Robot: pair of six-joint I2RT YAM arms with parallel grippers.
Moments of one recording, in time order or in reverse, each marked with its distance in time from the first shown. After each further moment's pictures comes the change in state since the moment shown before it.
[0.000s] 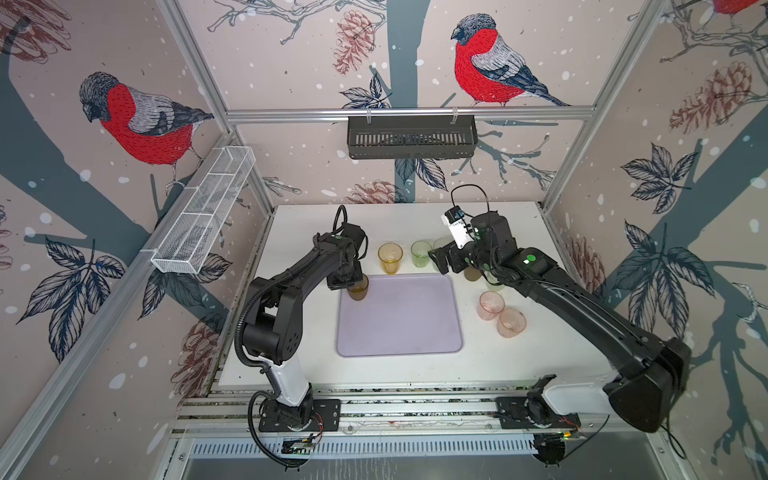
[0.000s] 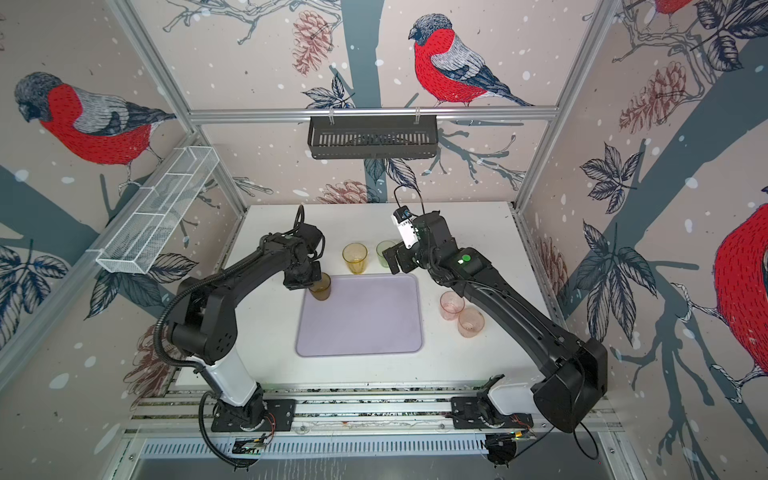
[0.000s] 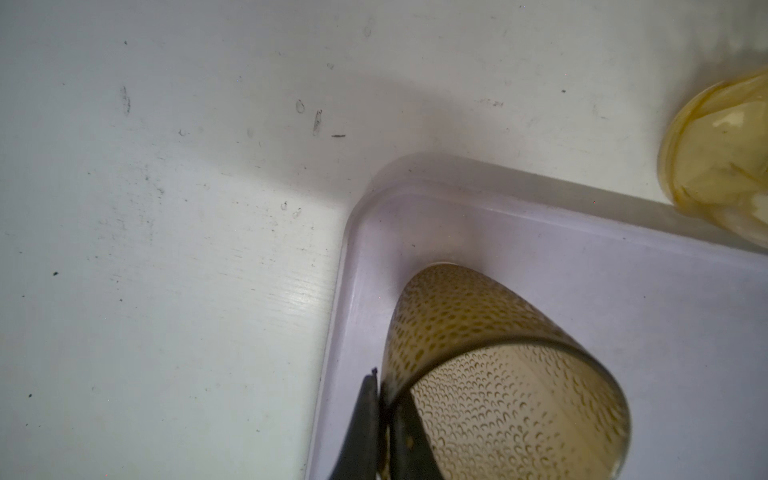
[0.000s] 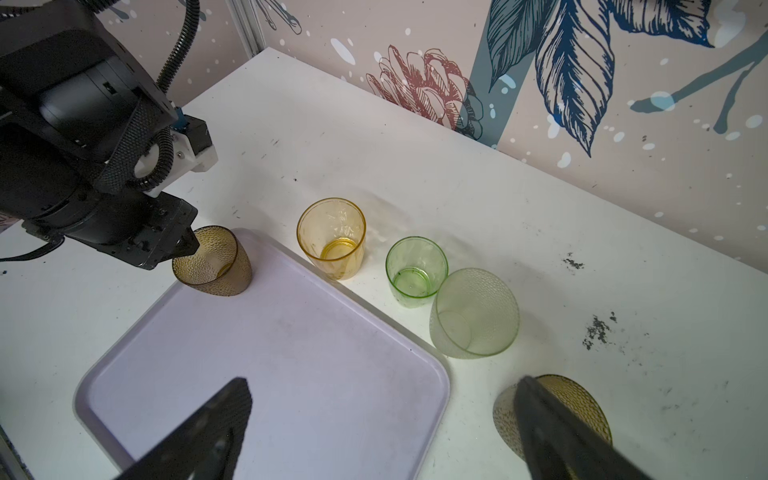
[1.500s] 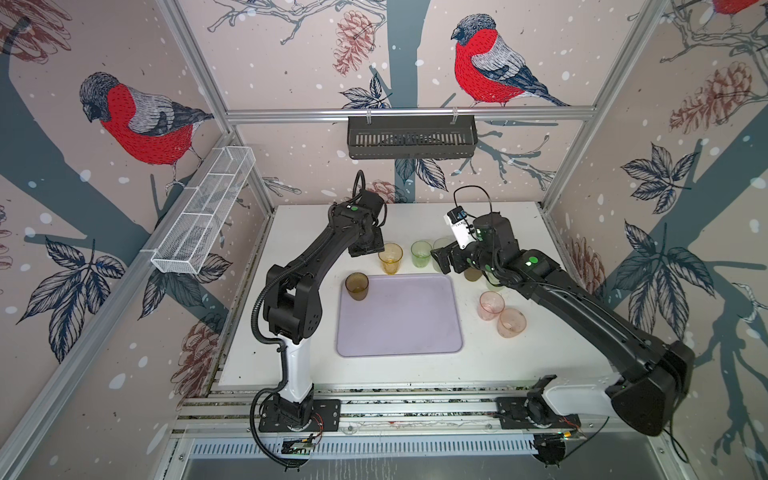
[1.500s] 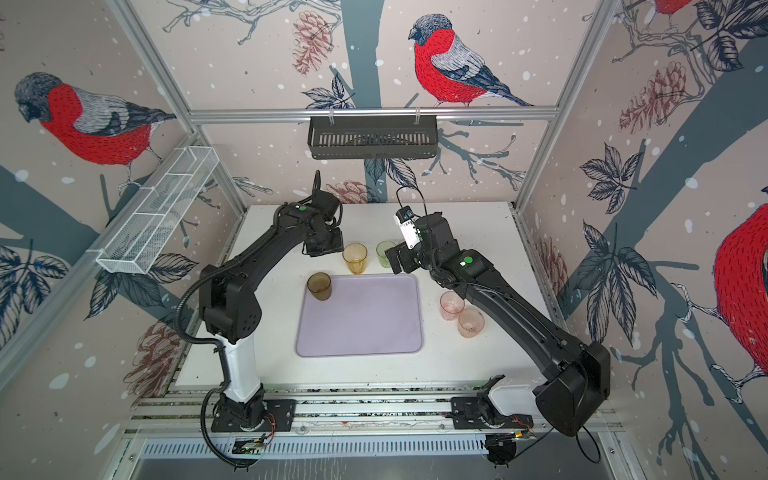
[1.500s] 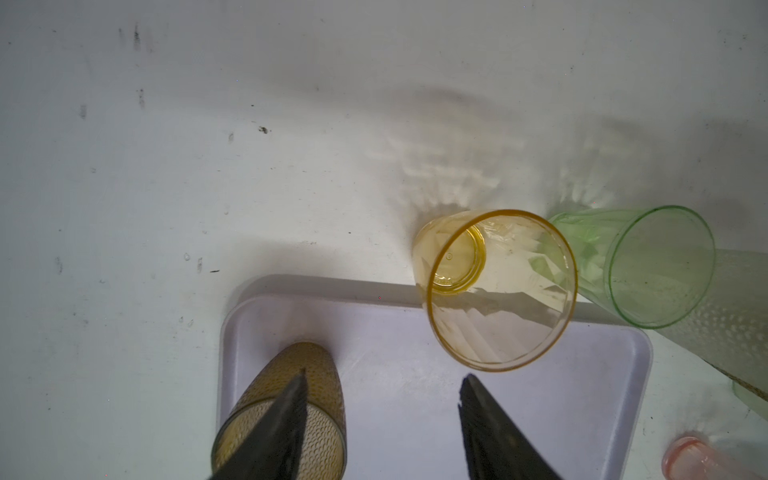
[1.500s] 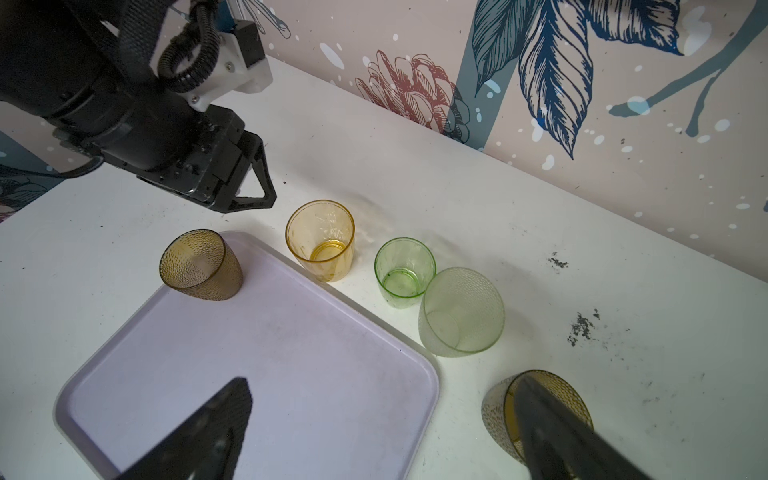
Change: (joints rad) left arm -0.080 0.234 0.530 -0.104 0.056 -0.007; right arm -0.005 -0.017 -0.021 0.014 0.026 0.002
